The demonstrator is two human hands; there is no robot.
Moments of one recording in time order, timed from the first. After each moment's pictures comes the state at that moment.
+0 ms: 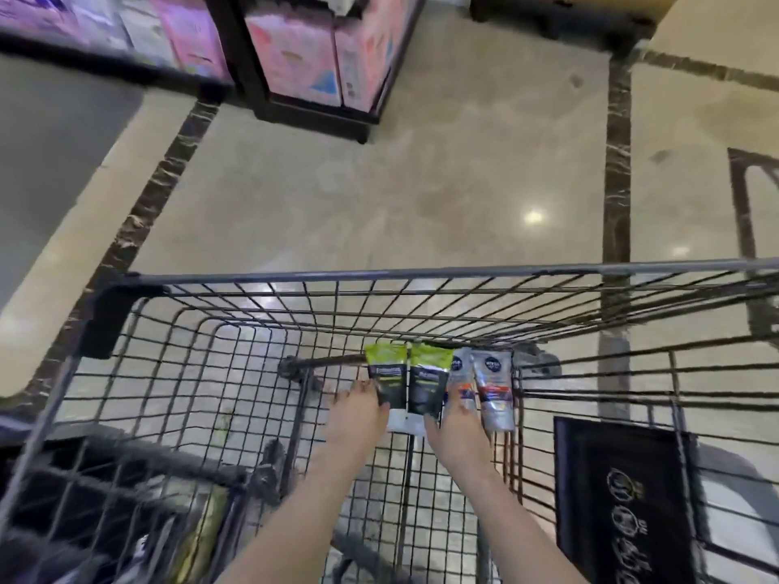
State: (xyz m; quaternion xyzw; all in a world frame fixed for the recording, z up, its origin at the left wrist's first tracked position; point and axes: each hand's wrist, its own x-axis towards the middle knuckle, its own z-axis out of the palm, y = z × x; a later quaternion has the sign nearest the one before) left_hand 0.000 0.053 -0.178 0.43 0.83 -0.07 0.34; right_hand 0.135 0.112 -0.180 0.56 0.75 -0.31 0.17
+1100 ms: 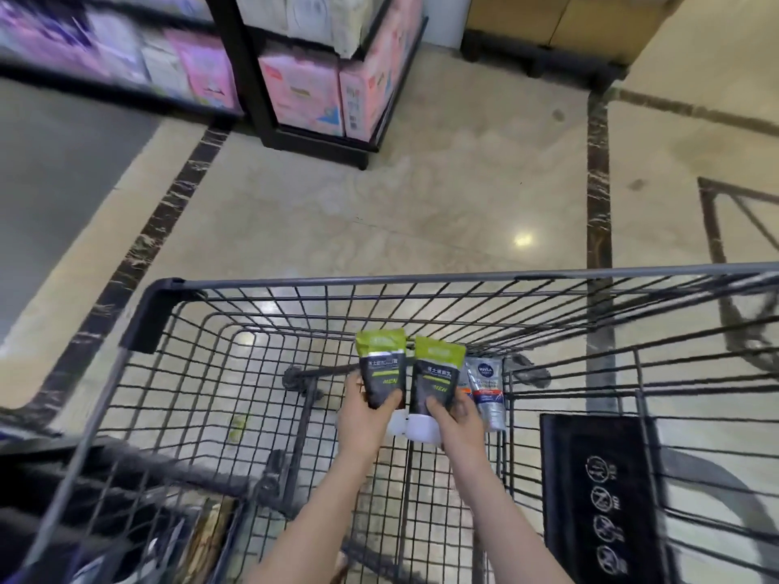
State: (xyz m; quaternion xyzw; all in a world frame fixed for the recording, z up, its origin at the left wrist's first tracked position) left_hand 0.013 0.035 -0.135 0.12 0.82 0.39 0.40; right_hand 0.129 0.092 -0.142 0.61 0.38 -0.67 -0.20
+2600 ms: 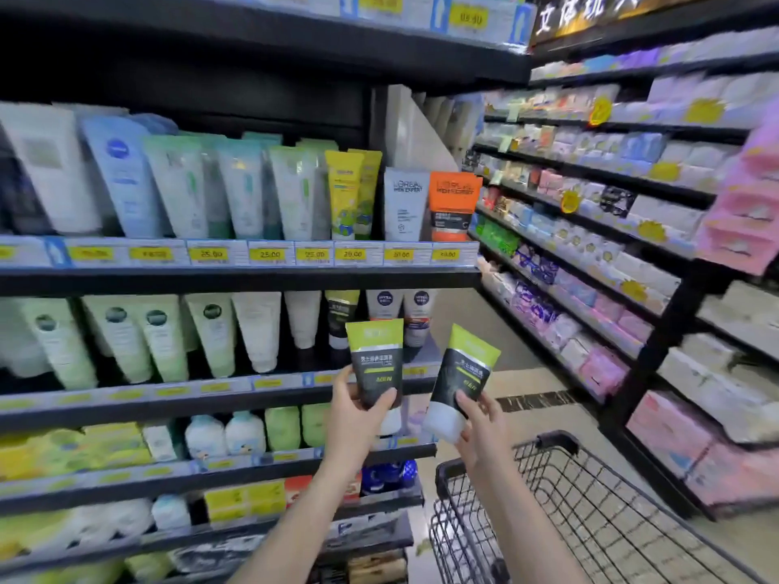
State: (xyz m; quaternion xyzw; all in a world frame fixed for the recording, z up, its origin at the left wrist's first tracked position) left_hand 0.079 -0.397 0.217 -0.13 0.73 0.66 -0.15; right_hand 0.074 -0.244 0.227 0.13 0.52 -0.84 0.01
